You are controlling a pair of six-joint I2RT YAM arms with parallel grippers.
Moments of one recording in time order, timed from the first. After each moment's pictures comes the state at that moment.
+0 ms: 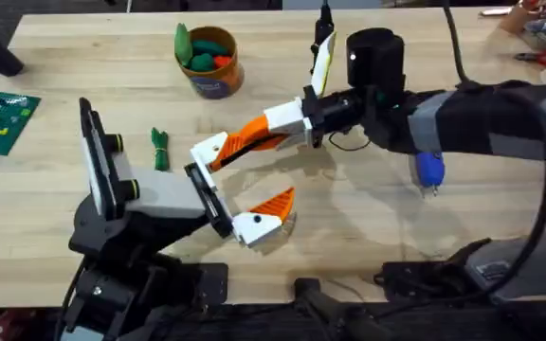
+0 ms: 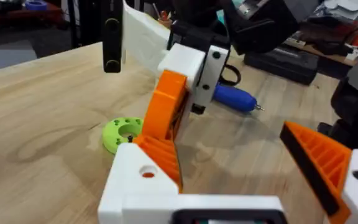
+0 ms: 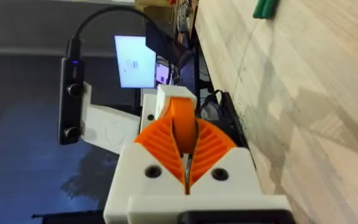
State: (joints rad) left arm -0.26 0.00 0.01 -0.07 0.79 -0.11; right arm 0.51 1.67 0.75 0.47 -1.22 1.02
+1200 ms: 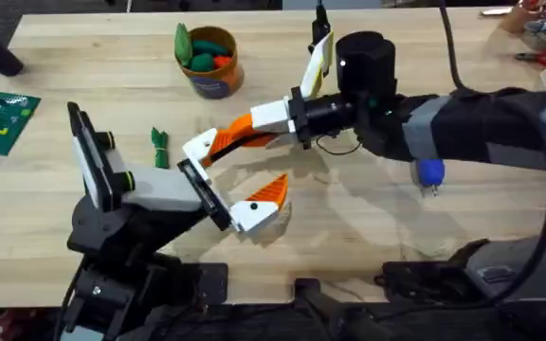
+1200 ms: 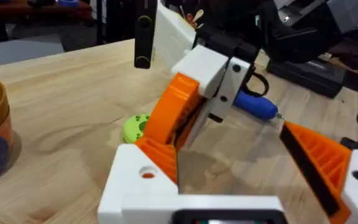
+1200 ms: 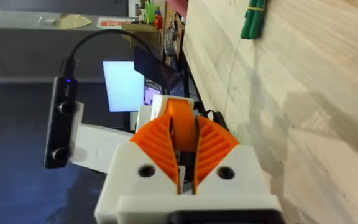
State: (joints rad) left arm -0.25 0.01 0.01 -0.07 0.71 -0.15; right arm 0.58 1.65 0.75 0.48 -1.05 1.08
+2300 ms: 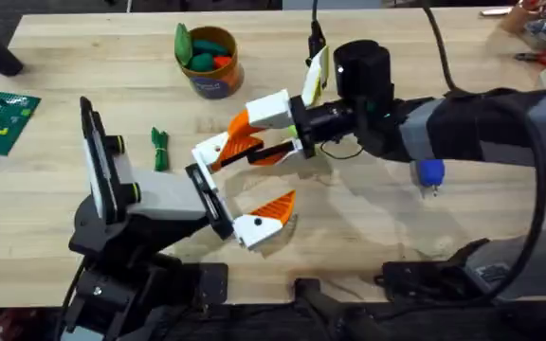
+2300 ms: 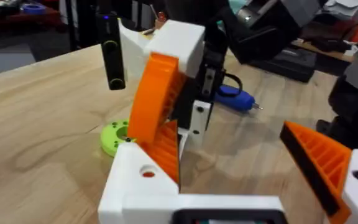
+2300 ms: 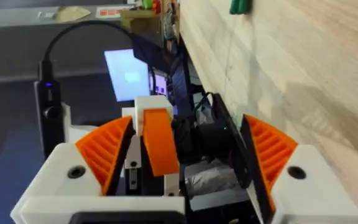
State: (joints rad) left arm -0.27 0.00 0.01 -0.07 0.80 -0.09; right arm 0.56 1.67 0.73 0.46 -1.13 1.10
